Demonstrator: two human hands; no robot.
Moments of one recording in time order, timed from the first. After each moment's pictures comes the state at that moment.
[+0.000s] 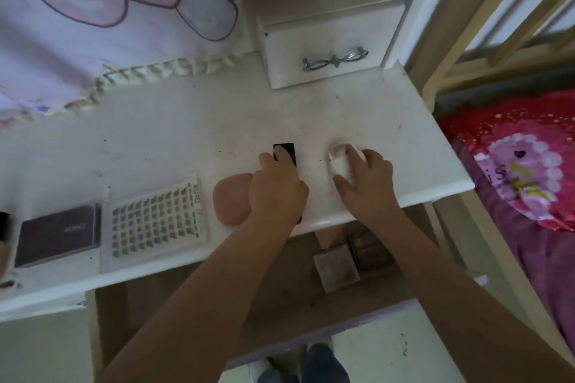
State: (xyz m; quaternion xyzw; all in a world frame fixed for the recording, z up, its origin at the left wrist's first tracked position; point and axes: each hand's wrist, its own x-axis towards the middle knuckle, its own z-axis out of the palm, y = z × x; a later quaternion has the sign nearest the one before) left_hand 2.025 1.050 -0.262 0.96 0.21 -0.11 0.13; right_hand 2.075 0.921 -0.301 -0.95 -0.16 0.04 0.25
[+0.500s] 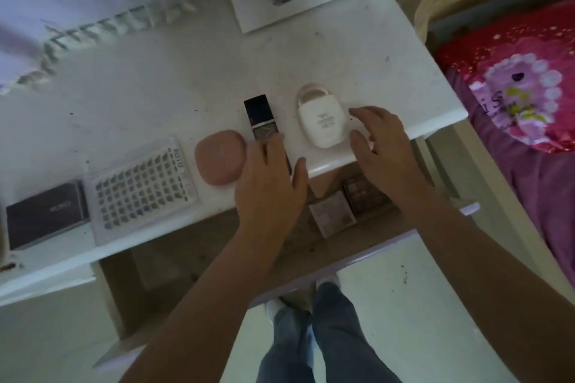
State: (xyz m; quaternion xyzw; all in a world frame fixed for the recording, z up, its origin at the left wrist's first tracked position) left_hand 1.965 1.028 -0.276 0.97 0.14 0.08 0.16; right_hand 2.045 0.887 -0.288 -0.92 -0.15 0.06 0.36
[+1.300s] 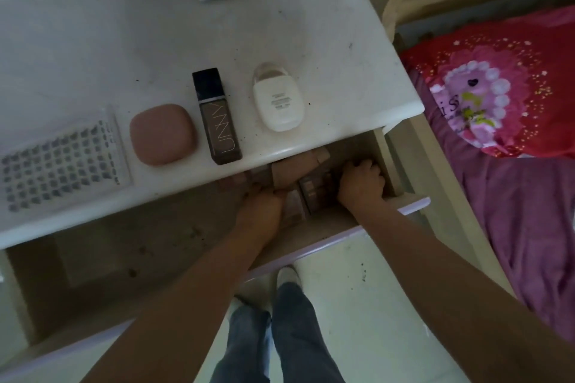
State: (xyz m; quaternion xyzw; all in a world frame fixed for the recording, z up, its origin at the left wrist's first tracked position) left_hand 1.956 0.988 -0.407 0.96 0.04 -0.24 0.12; right_hand 2.036 0.836 -0.380 -0.96 -0.02 0.28 -0.02
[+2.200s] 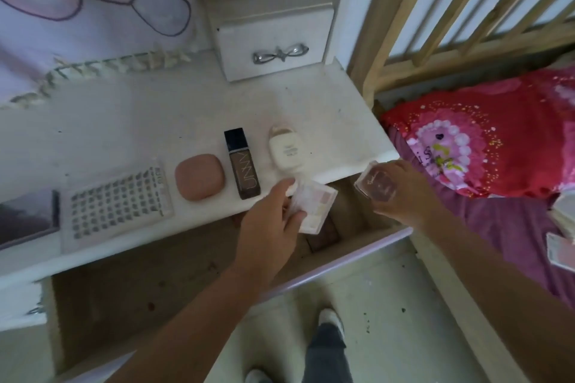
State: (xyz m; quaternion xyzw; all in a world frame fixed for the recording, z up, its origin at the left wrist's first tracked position) left_hand 1.930 0.989 -0.253 0.90 0.09 0.05 0.42; right_hand 2.038 0.782 -0.262 -0.96 -0.14 0.11 0.21
